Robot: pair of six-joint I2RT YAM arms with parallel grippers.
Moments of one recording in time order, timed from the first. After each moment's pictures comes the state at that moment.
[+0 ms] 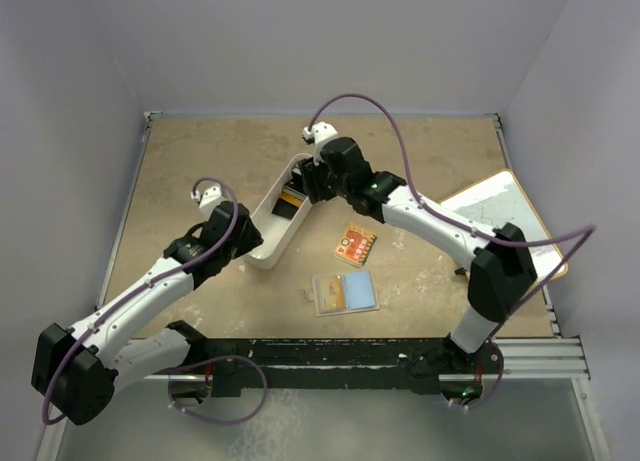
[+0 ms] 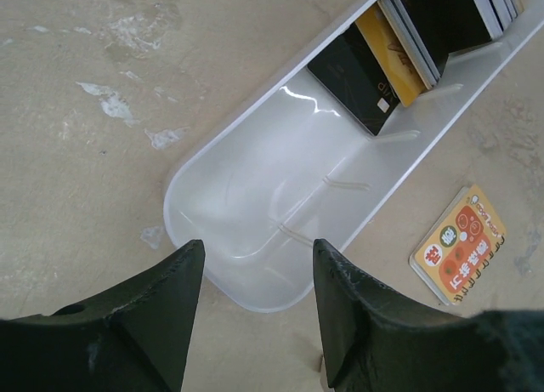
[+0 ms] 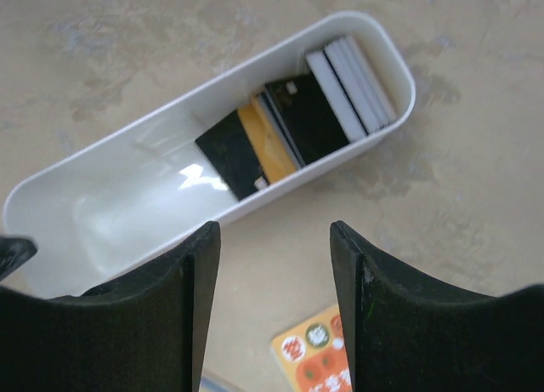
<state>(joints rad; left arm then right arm) -0.58 1.01 0.72 -0.50 -0.40 -0.90 0.76 1.63 1.34 -0.28 0.13 0.16</state>
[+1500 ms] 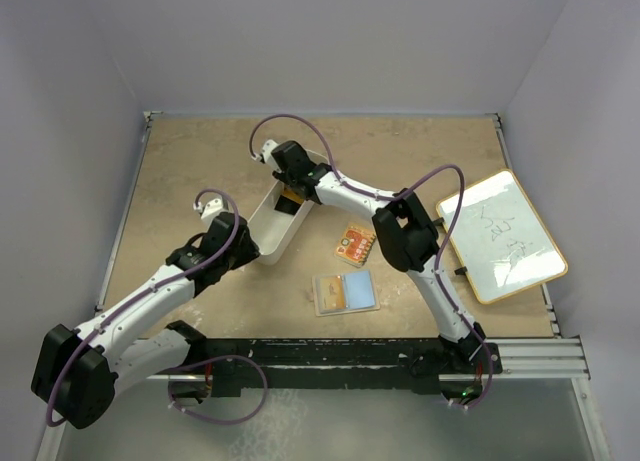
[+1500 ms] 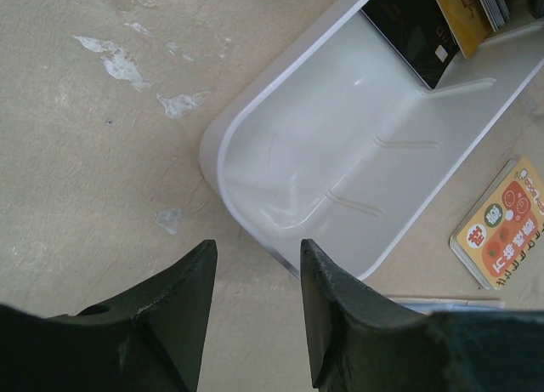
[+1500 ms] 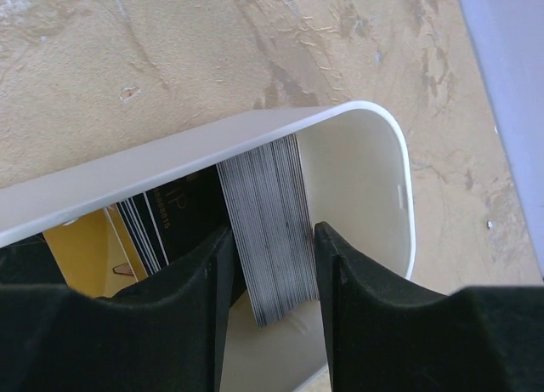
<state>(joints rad) -0.54 1.00 0.59 -0.43 -0.32 -0.89 0.77 2.38 1.97 -0.33 0.46 -0.46</state>
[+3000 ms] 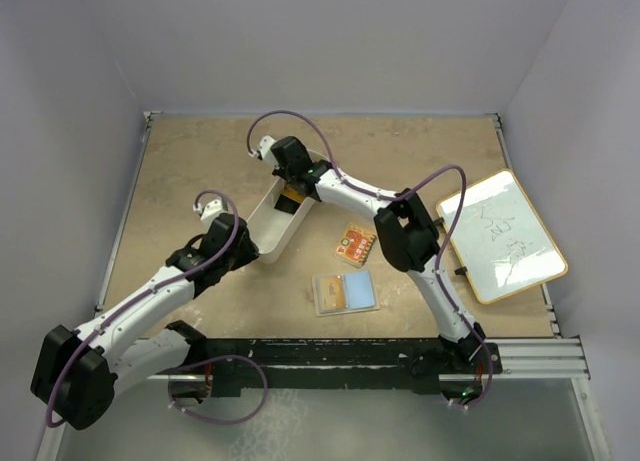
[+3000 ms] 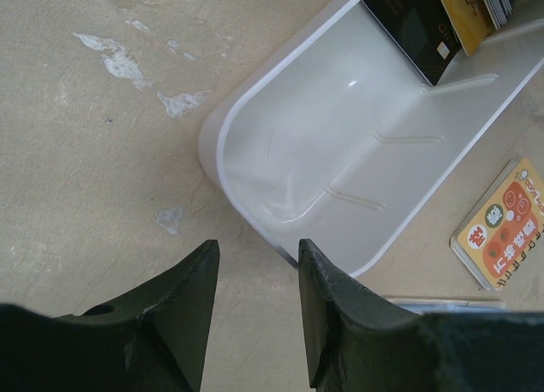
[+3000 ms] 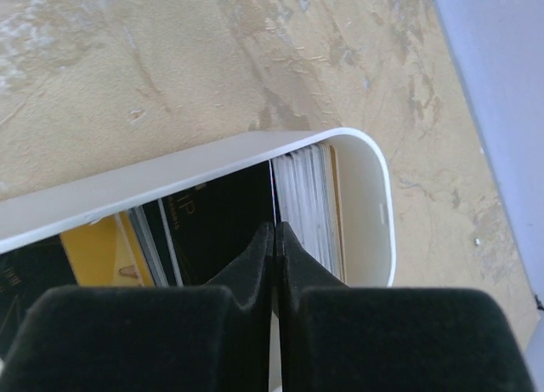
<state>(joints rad) -0.54 0.99 0.58 -0.42 -0.32 -0.89 0.76 2.38 2.01 -0.32 0.44 -0.50</state>
